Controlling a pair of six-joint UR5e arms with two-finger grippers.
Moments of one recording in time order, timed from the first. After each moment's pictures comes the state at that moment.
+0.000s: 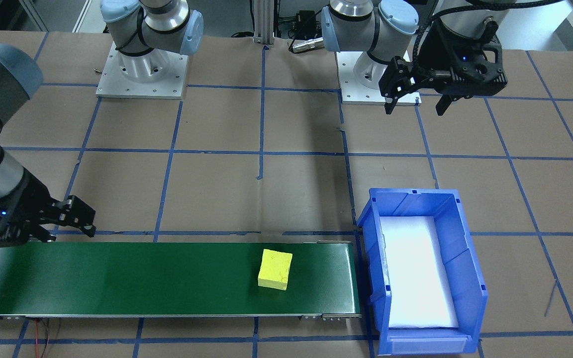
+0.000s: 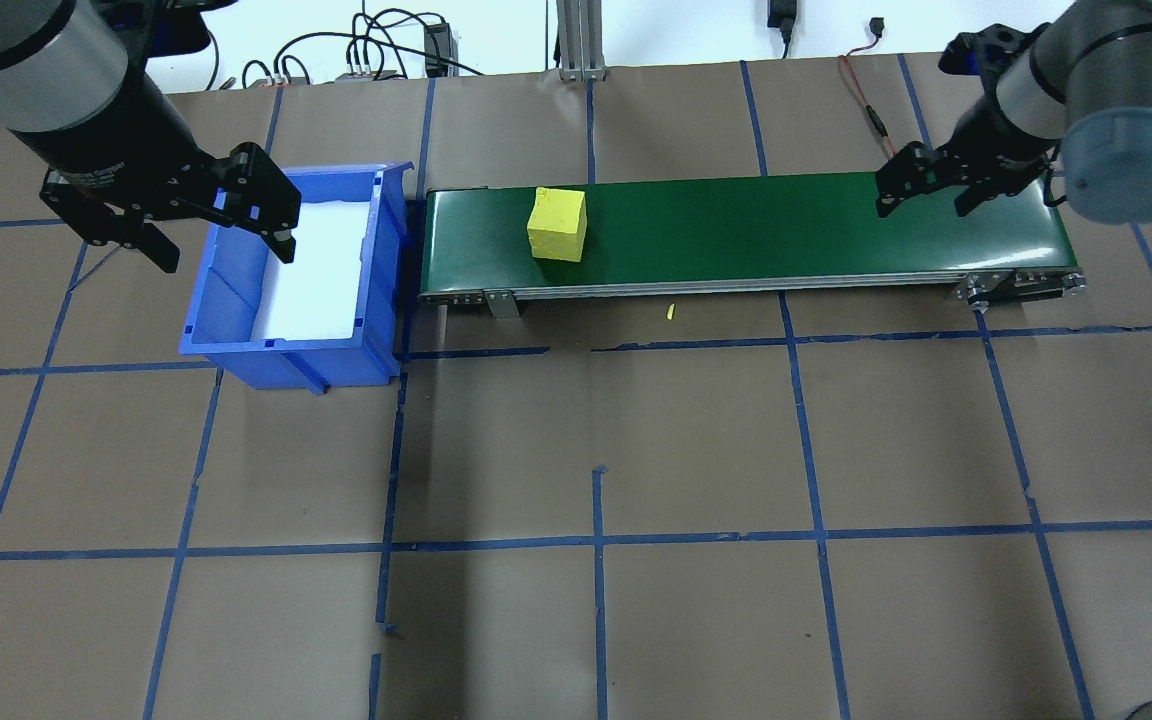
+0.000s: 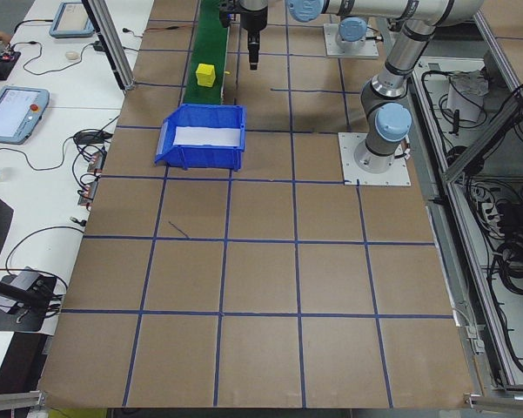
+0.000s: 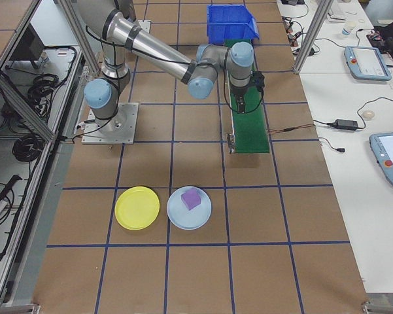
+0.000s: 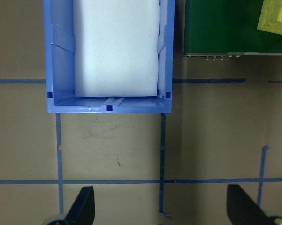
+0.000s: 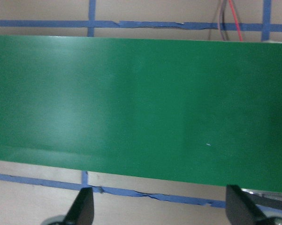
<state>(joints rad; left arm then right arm) -1.53 -1.50 -1.56 -1.64 1.55 0.01 1.34 -1.27 1.67 -2.06 -1.36 -0.24</state>
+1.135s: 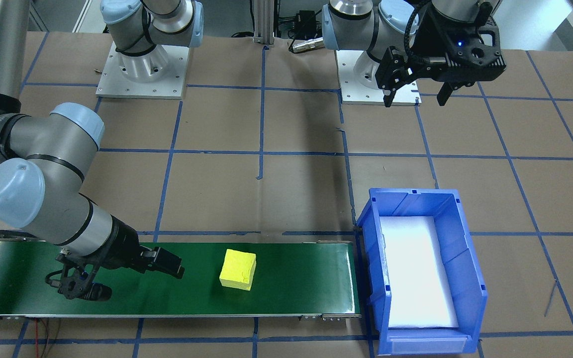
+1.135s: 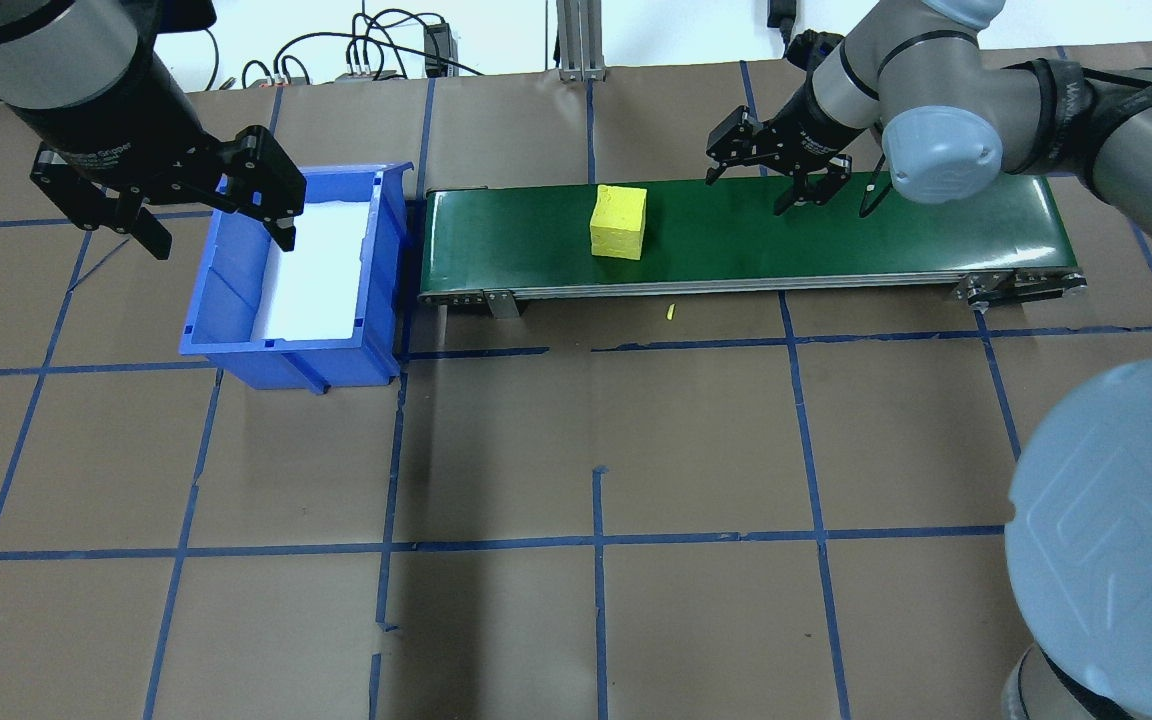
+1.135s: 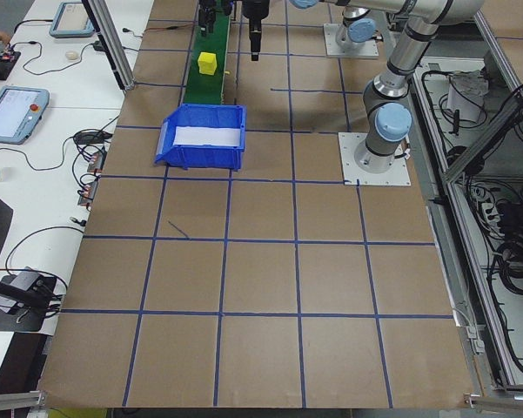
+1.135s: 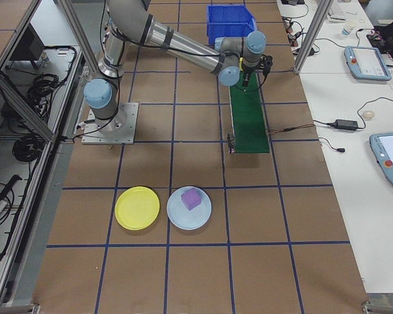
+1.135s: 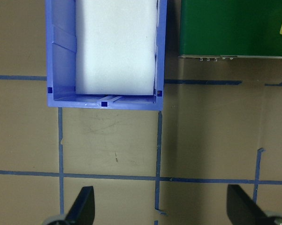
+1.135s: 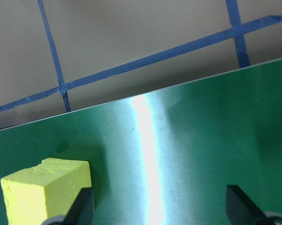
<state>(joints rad) -1.56 -1.51 -1.52 -1.67 1.60 -0.03 1.51 -1.08 1.54 -2.10 -1.15 0.20</state>
